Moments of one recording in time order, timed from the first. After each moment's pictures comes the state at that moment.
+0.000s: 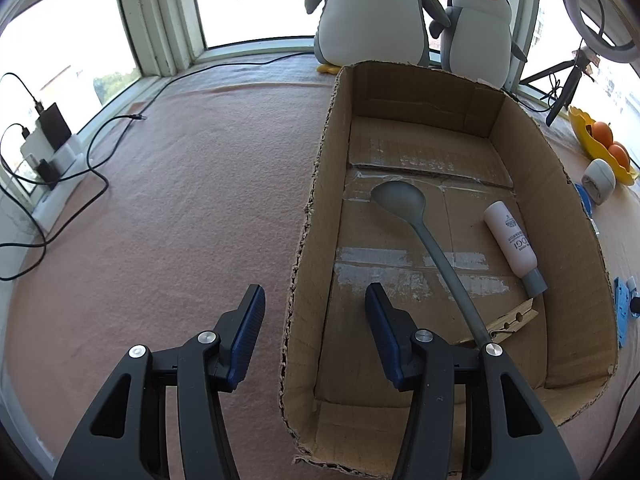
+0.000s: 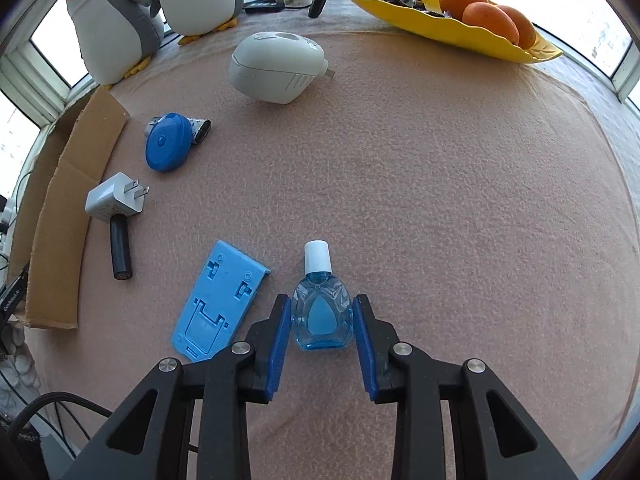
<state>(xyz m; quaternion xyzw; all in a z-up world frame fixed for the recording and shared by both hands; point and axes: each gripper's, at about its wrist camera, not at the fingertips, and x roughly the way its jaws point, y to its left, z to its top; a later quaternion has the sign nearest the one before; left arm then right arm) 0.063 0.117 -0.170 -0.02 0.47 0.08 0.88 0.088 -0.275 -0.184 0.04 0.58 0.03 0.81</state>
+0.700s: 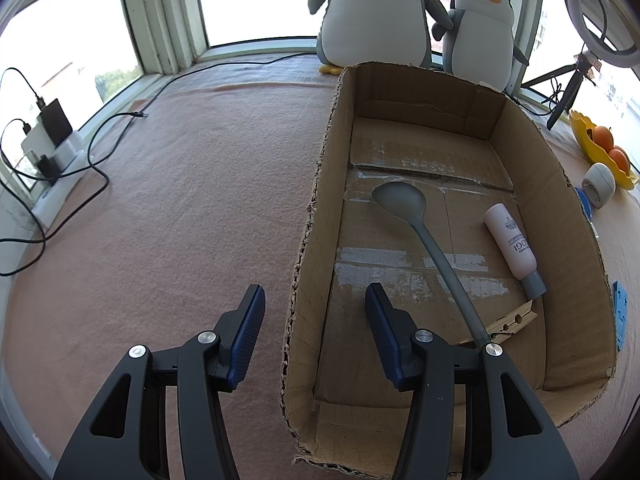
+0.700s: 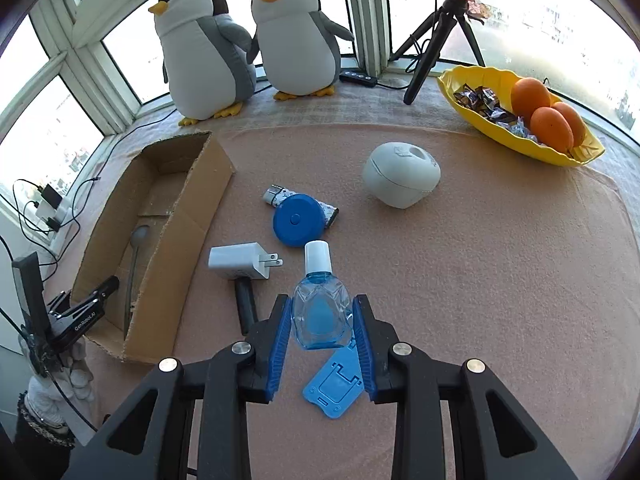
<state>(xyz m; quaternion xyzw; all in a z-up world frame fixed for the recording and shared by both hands) 0.062 0.117 -0.169 -0.03 0.47 0.08 0.88 0.099 -0.197 -0.106 0.03 0.50 0.13 0.86</state>
